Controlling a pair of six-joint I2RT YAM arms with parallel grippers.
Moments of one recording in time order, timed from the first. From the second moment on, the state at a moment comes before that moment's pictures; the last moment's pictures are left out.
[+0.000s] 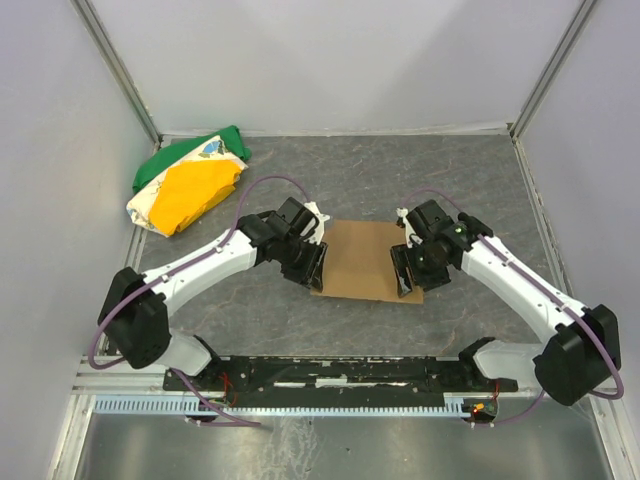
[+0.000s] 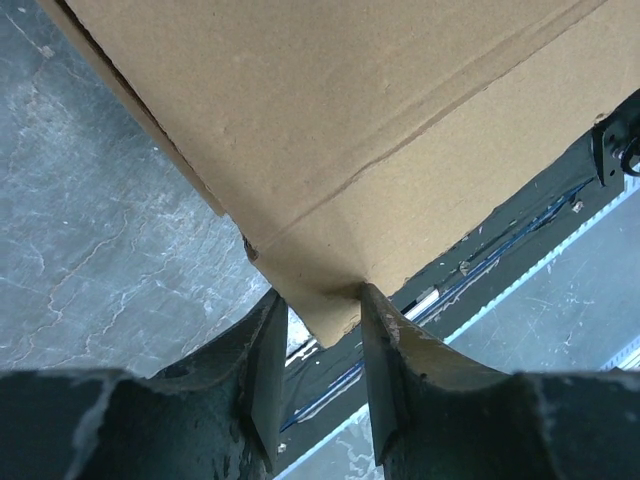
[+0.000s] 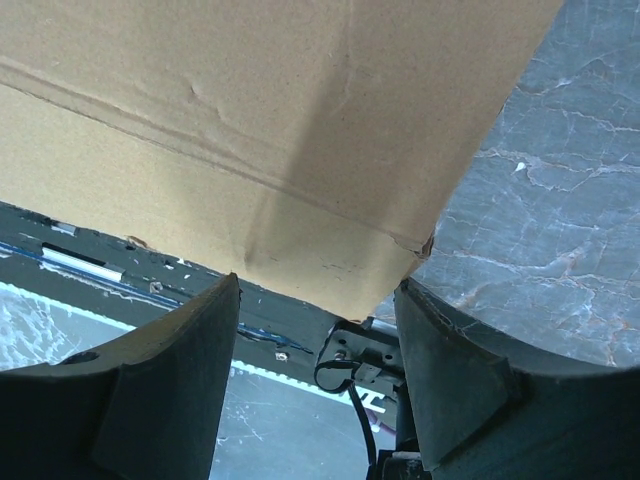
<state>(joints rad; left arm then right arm) -0.74 1.45 1.08 -0.74 0.32 -0.34 0.52 1.24 0.99 -1.03 -0.13 0.28</state>
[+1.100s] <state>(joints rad) -0.68 1.77 1.52 -0.99 0.16 -0.19 0.46 1.57 1.26 -1.05 -0.05 0.20</state>
